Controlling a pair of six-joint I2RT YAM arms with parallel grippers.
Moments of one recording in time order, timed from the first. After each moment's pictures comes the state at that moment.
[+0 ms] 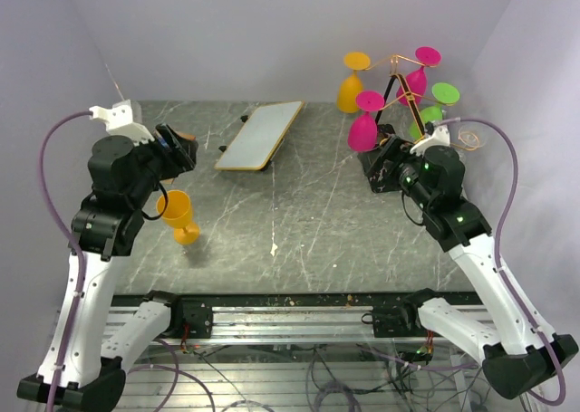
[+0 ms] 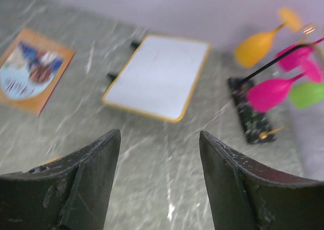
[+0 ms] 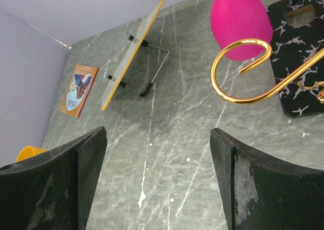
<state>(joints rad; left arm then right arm) -0.20 0.89 1.25 -0.67 -0.06 -0.44 0.38 0.89 0.98 -0.33 0.08 0.57</state>
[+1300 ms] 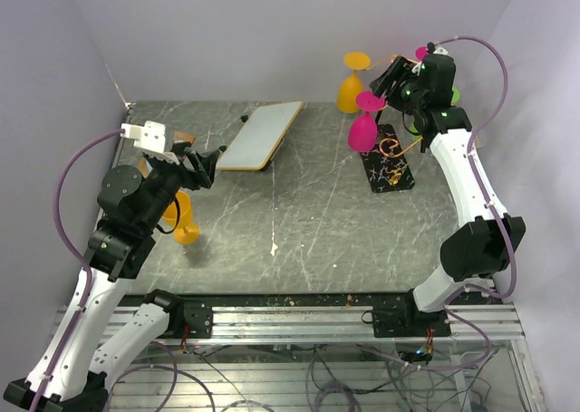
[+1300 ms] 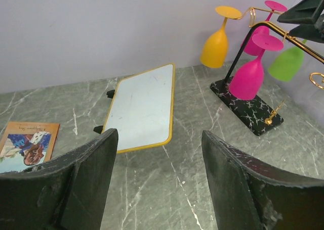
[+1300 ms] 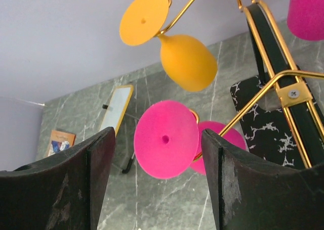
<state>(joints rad) -0.38 0.71 1.00 -0.24 0.00 -0.13 0.13 1.63 1.70 -0.40 -0.03 0.52</state>
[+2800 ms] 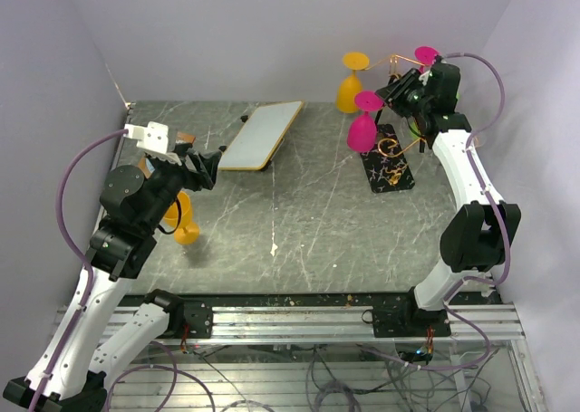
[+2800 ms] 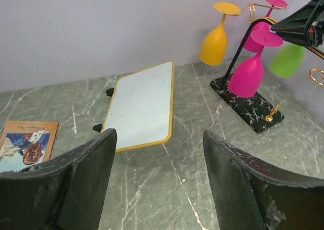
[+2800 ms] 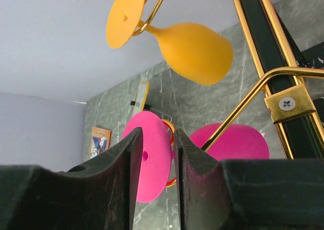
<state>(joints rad) -0.39 0.71 0.99 -0.24 0.00 -0.12 0.03 1.70 1.61 -0.24 -0.26 0.71</state>
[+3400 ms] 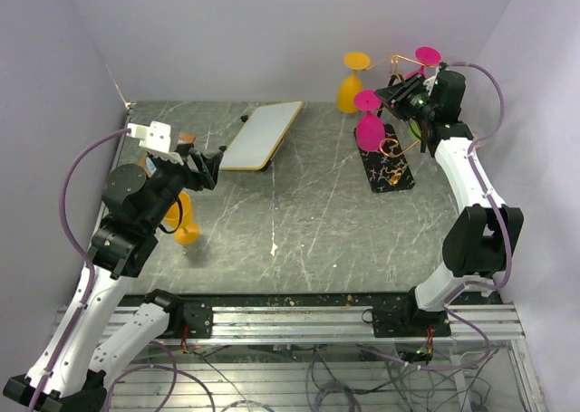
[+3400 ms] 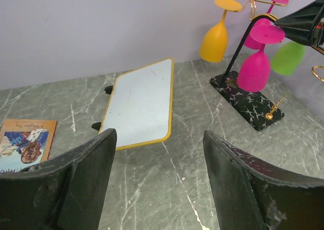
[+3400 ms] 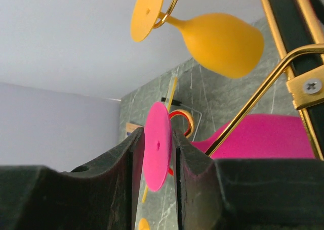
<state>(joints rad) -0.39 0.72 0.99 -0.24 0.00 -0.12 -0.01 1.66 1.49 -0.09 -0.37 0.86</state>
